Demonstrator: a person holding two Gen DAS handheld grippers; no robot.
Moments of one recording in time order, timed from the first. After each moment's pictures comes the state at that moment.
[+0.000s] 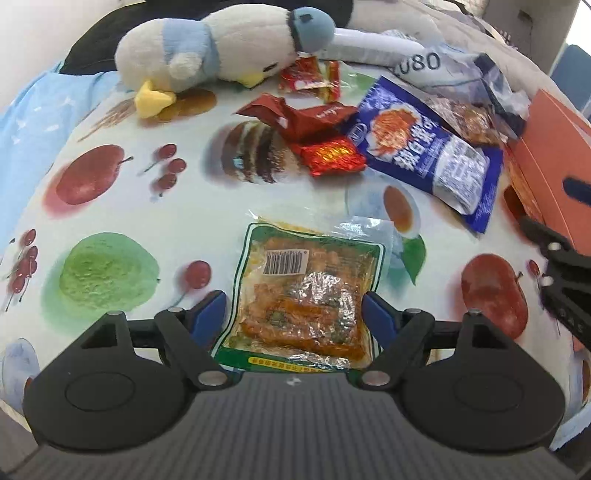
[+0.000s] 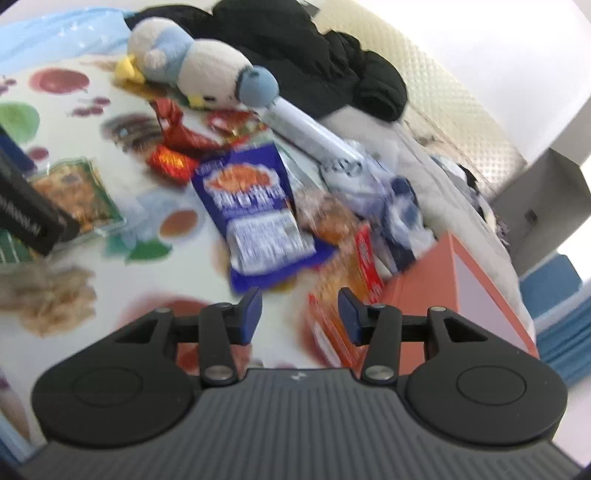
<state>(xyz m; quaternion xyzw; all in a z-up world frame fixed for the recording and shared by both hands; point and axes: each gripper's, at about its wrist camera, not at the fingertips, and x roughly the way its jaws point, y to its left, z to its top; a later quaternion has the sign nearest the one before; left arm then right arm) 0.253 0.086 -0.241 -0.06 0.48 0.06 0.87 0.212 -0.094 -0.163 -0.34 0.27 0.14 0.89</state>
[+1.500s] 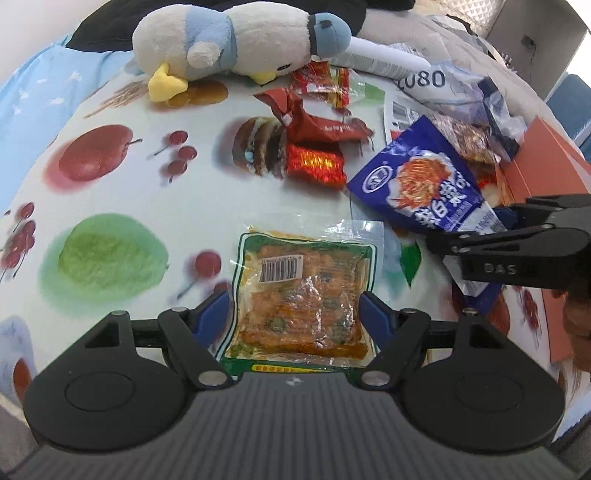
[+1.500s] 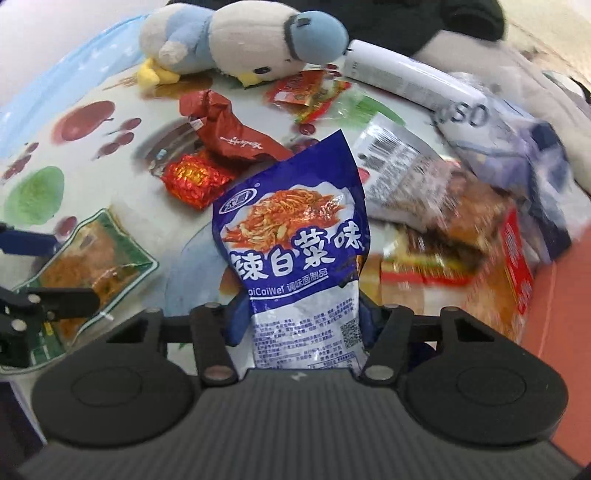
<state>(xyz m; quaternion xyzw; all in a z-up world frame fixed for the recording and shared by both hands) 0.237 0.103 -0.238 -0.12 0.48 0.05 0.87 0.308 -0.075 -0.183 -0.19 0.44 0.27 0.83</state>
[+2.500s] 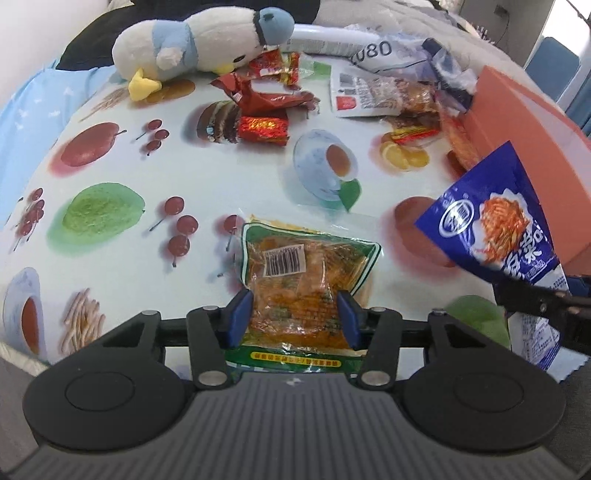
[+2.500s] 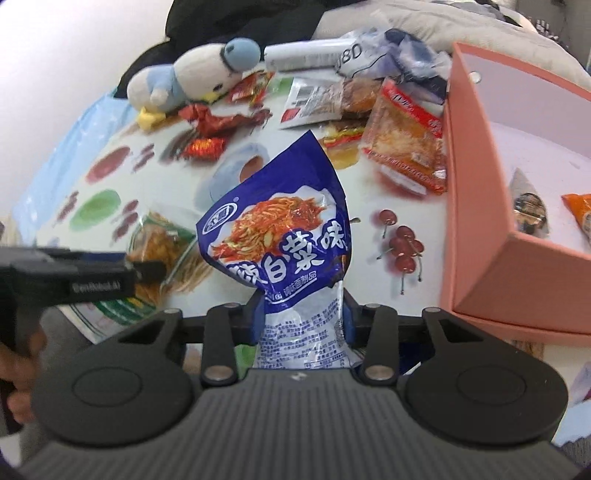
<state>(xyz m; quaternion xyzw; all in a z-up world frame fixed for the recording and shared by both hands) 0.176 0.043 -0.219 -0.07 0.48 0.03 0.88 0.157 -0.174 -0.151 0.00 0.45 0.19 0.87</state>
